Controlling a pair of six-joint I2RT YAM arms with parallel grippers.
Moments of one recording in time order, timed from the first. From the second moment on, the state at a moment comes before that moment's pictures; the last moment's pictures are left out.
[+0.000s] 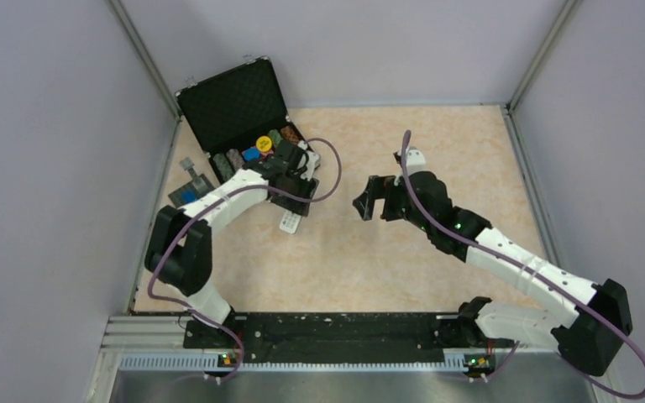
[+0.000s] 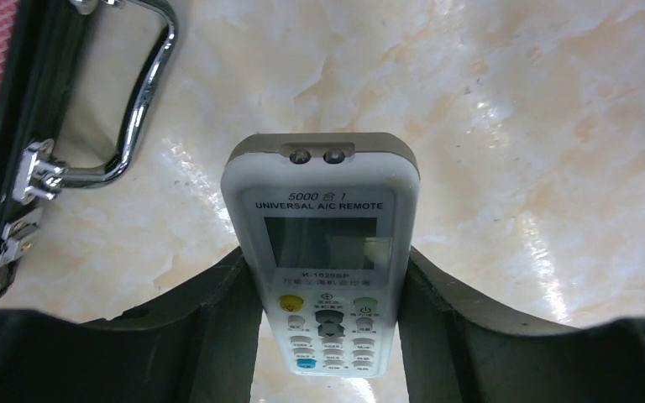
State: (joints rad) left arm -0.49 1.60 1.20 -0.64 0.08 -0.05; right arm 0.75 1.09 0.84 -0.19 0.12 0.50
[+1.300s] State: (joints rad) left arm -0.57 1.62 1.01 -0.54 -0.12 -0.27; right arm 0.73 0.87 0.91 -0.62 0.29 0.51
